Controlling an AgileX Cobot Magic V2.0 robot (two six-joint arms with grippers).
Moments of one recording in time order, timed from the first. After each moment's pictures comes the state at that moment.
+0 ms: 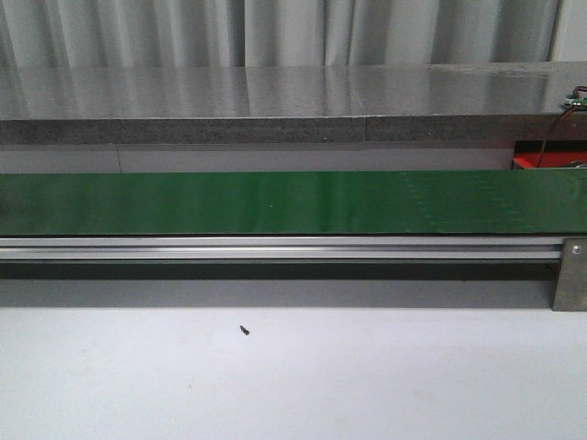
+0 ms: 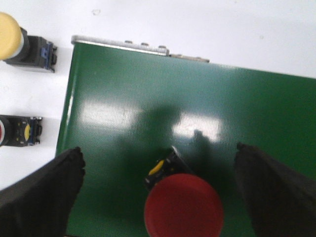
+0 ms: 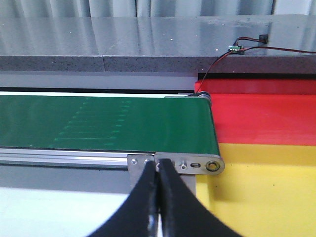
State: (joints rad) left arm 0.14 1.76 -1.47 -0.03 0.89 0.00; right arm 0.08 -0.01 0.03 -0.08 0.12 0.16
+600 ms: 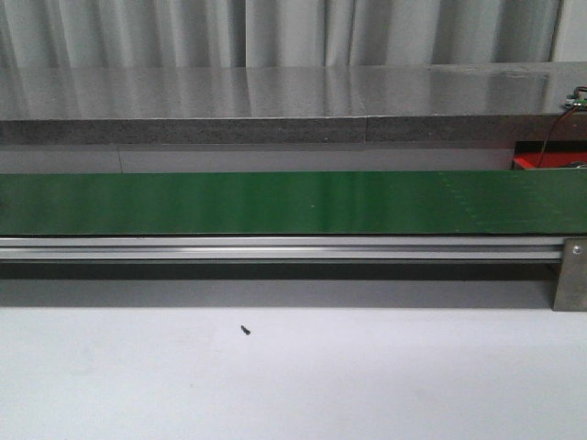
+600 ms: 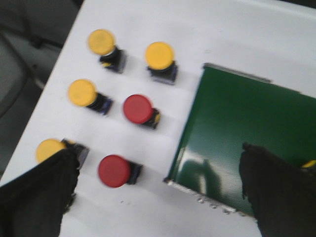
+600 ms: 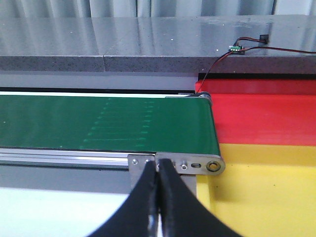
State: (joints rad) left arm 0.31 1.50 -1.39 0.18 0.93 -0.15; right arm 0.08 -0.01 0.03 -0.08 0.12 0.16
